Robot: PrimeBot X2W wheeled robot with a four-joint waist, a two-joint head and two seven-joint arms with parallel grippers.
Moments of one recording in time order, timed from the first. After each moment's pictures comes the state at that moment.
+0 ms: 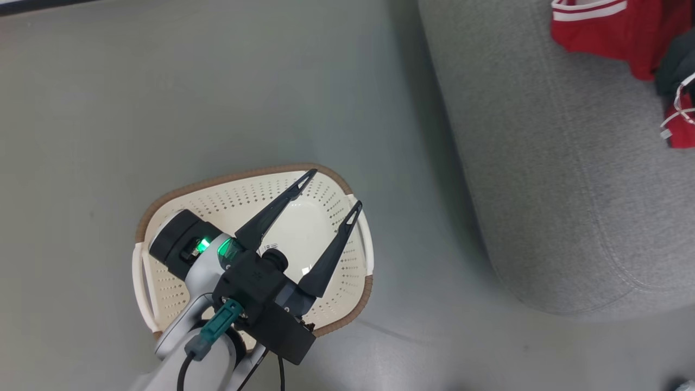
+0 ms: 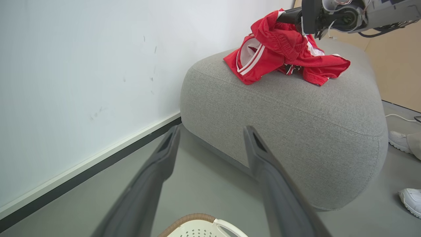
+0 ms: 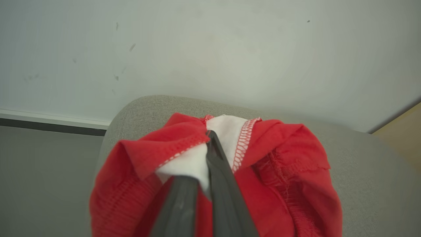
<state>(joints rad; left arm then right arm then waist) -0.38 0.23 -0.50 -0.09 -0.16 -0.11 -0.06 -1.27 -0.43 0.63 1.08 0.44 0.00 -0.23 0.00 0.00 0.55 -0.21</state>
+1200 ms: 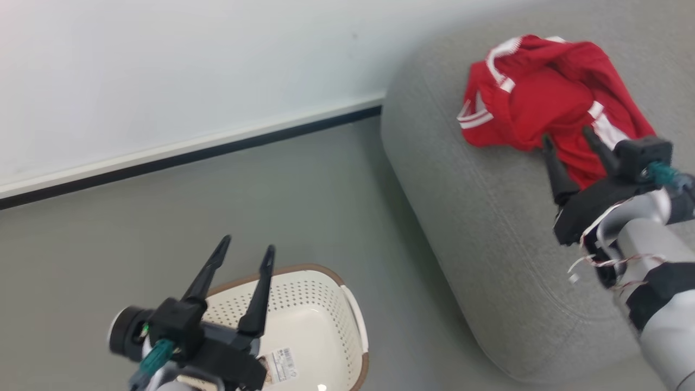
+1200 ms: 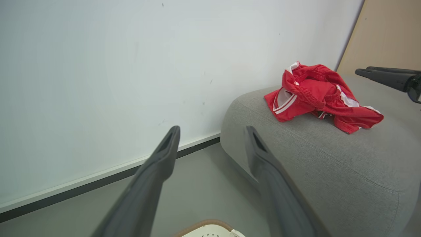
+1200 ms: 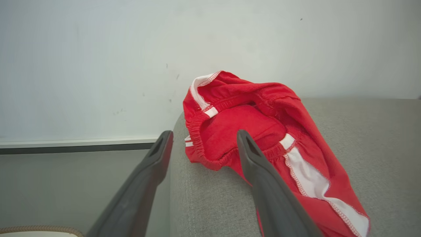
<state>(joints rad) -0.18 0.18 -0.35 0.12 -0.31 0.00 -0.21 -0.86 -0.32 0.57 0.95 0.52 0.09 -0.25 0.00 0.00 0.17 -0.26</state>
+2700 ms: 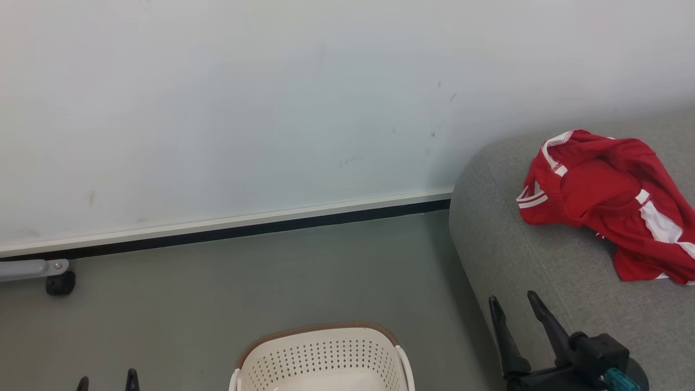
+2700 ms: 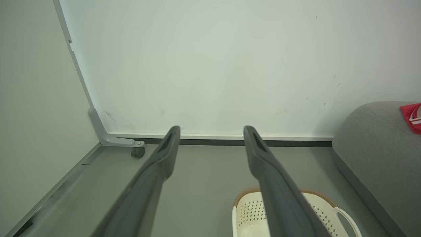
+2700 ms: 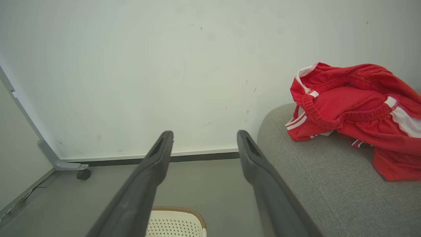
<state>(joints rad) 0.30 0.24 -0.02 0.01 -0.38 0.11 -0.25 -0.08 -0.24 0.44 0.19 0.45 -0.11 -0.25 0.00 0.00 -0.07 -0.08</state>
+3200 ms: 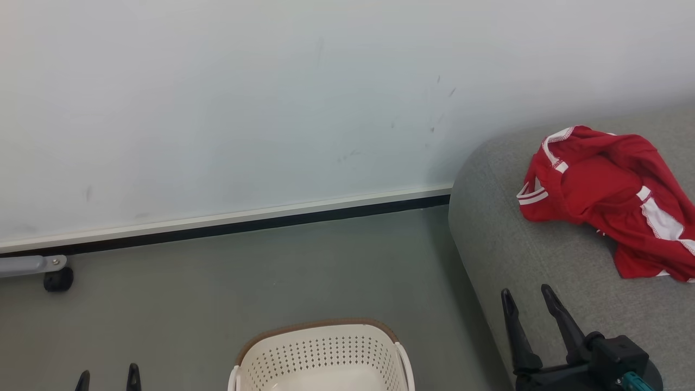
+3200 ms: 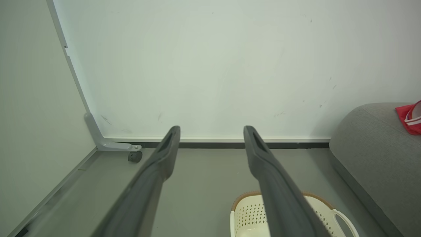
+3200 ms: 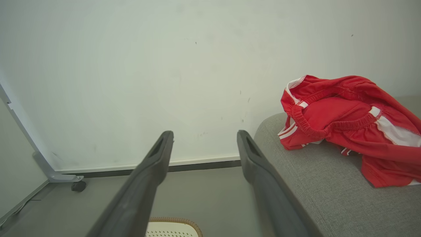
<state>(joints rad) 0.30 0.24 -0.02 -0.02 -0.37 0.11 -0.25 -0.03 -0.24 0.39 0.09 0.42 -0.12 -0.25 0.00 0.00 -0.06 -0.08</state>
